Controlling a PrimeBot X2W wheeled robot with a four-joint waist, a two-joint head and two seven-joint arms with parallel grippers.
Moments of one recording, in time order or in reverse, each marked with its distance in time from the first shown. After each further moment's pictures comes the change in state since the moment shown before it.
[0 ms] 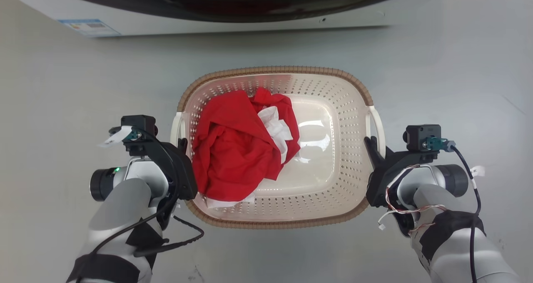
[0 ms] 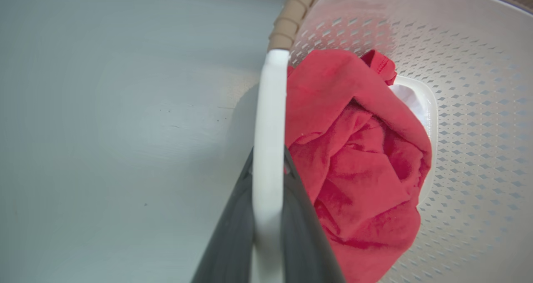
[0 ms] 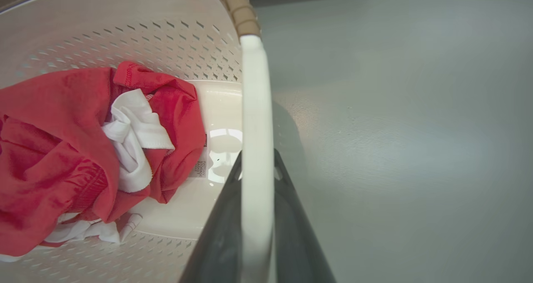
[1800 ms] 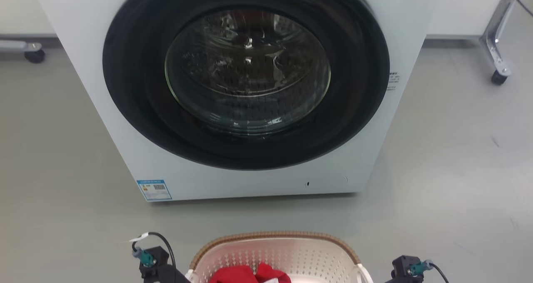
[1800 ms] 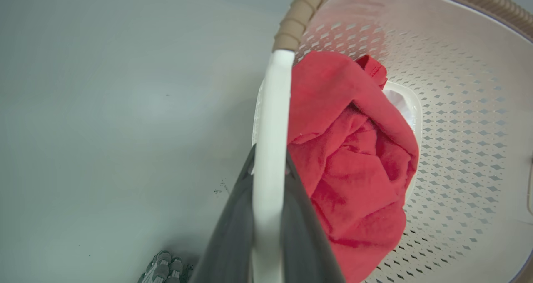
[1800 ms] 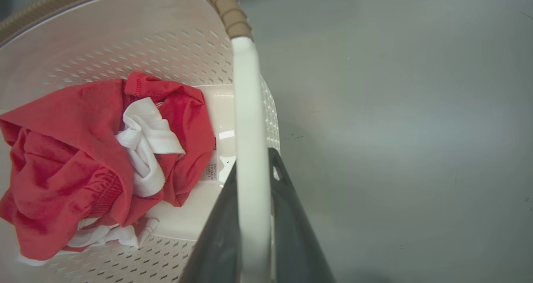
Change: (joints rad) left arm 0.365 -0.008 -0.016 0.061 -0.095 -0.008 0.281; right arm 0.405 0.012 0.197 0.016 0.324 0.001 0.241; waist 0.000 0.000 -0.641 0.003
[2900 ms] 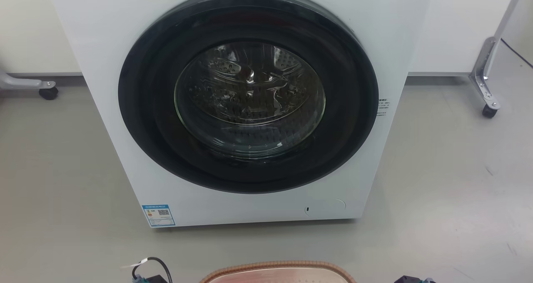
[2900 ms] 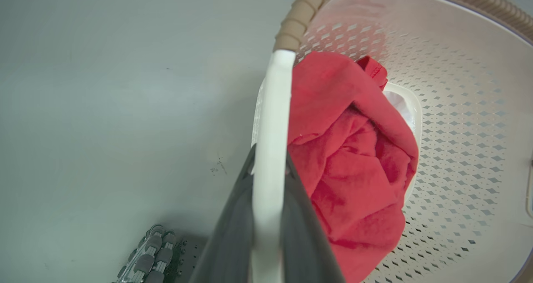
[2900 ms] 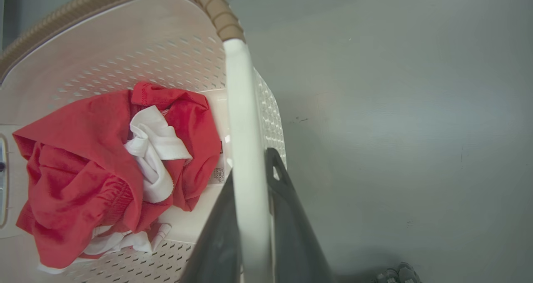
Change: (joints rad) left arm 0.094 -0.003 -0.005 0.002 -0.042 0.026 0.045; right arm 0.063 0.005 0.016 0.015 0.072 0.000 0.069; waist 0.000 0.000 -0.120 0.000
